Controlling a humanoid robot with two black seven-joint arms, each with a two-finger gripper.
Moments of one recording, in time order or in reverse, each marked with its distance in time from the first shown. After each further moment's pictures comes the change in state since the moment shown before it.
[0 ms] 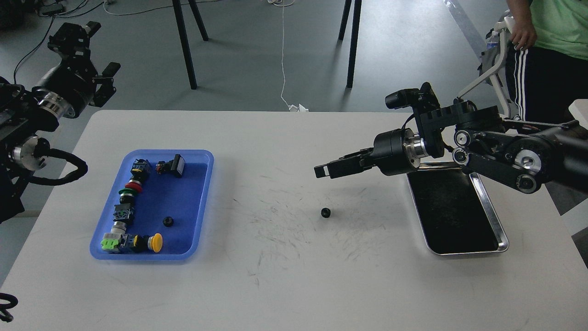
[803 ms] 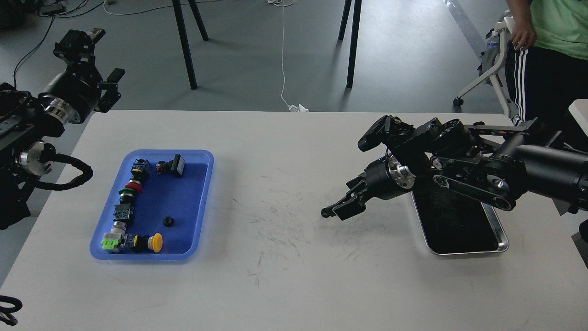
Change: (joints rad) left arm 0.022 -0.017 -0.013 0.000 -0.009 0.003 0.000; right arm 0.010 0.113 -0.109 -0.048 -0.347 0.000 0.003
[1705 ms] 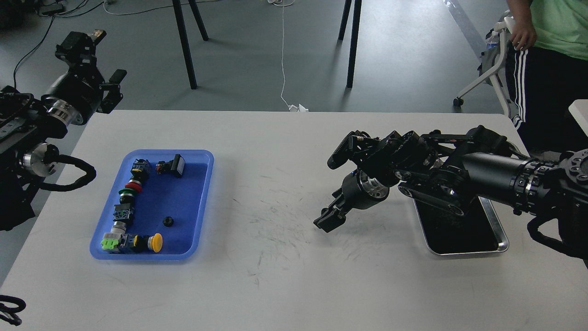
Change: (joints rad) left arm 0.008 -0.009 -0.026 0.000 0.000 -0.002 0.000; right arm -0.003 0.210 -0.106 -0.192 -0.030 0.000 0.000
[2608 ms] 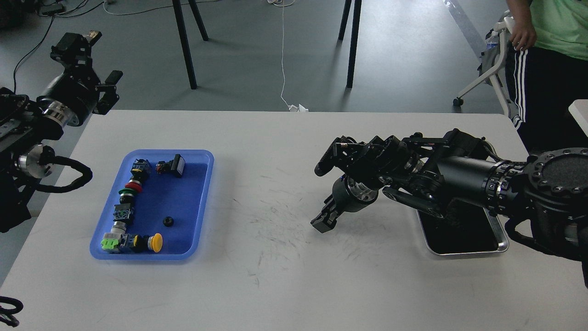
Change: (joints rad) left arm 0.008 0.011 -0.003 0.000 0.001 -0.004 0.000; right arm 0.008 0.111 -0.071 -0.108 0.001 0.000 -0.001
